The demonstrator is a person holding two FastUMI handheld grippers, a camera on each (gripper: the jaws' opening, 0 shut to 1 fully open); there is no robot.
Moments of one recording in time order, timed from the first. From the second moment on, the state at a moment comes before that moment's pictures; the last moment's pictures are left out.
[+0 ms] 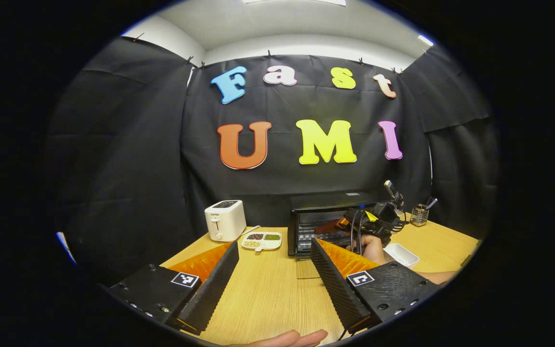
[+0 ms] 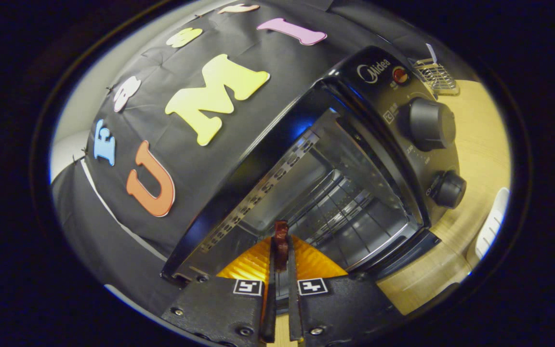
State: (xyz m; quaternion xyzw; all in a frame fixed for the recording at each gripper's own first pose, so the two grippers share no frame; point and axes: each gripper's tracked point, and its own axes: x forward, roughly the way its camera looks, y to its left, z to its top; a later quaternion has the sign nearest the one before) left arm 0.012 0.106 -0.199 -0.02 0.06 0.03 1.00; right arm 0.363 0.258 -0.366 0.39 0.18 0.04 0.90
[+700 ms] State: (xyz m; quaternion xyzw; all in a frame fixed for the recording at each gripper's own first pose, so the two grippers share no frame) left arm -0.017 0.091 -0.203 -0.04 0.08 0.01 1.00; right arm 0.291 0.234 -0.321 0.30 0.13 0.05 0.94
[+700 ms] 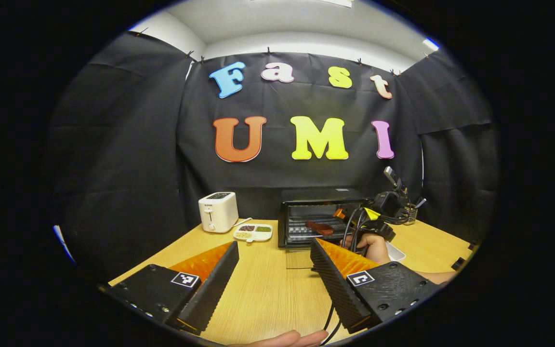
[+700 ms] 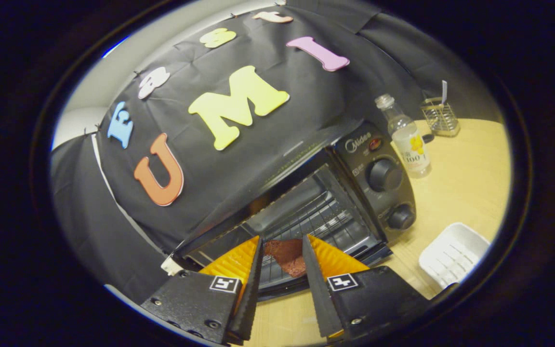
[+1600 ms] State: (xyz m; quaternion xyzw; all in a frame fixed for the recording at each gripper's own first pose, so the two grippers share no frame) left arm 0.021 0.048 -0.234 -0.05 0.12 -0.01 0.99; right arm 0.068 0.129 -0.106 0.20 0.00 0.10 0.98
